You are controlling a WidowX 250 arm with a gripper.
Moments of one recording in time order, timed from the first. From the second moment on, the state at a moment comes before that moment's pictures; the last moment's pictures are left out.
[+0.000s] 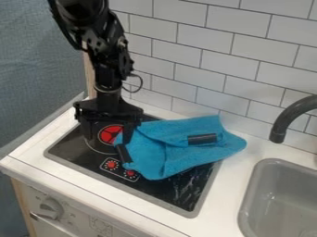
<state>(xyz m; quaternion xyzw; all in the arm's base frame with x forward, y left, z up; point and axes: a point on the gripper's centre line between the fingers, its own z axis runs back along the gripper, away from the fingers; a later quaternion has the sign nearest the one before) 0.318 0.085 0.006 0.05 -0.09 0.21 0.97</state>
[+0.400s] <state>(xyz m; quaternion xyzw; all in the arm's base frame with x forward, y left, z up) 0.326 0.083 -0.020 0.04 -0.08 0.23 0.97</state>
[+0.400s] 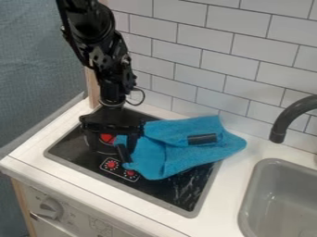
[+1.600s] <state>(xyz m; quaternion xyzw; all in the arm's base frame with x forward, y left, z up) 0.334 0.085 -0.025 0.06 -0.08 0.23 0.97</state>
